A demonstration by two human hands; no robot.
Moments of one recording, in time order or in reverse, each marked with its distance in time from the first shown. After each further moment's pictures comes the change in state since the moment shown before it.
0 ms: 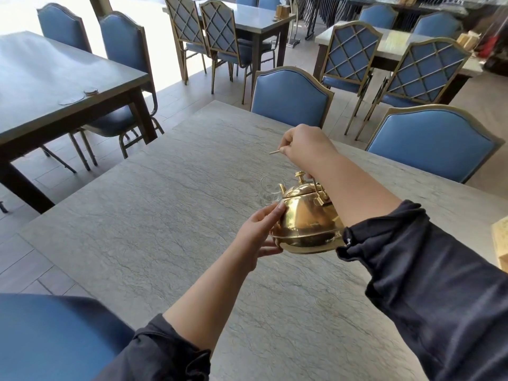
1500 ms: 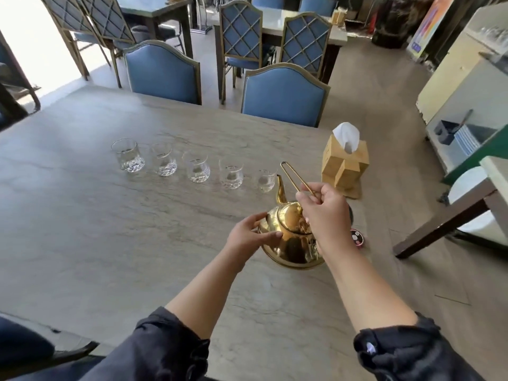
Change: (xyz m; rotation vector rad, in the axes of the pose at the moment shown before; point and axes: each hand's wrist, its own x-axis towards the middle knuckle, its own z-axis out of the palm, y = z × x) left_hand -0.069 -0.162 0.311 0.242 -0.205 0.009; right_hand -0.348 0.319 -0.052 0.875 0.508 0.459
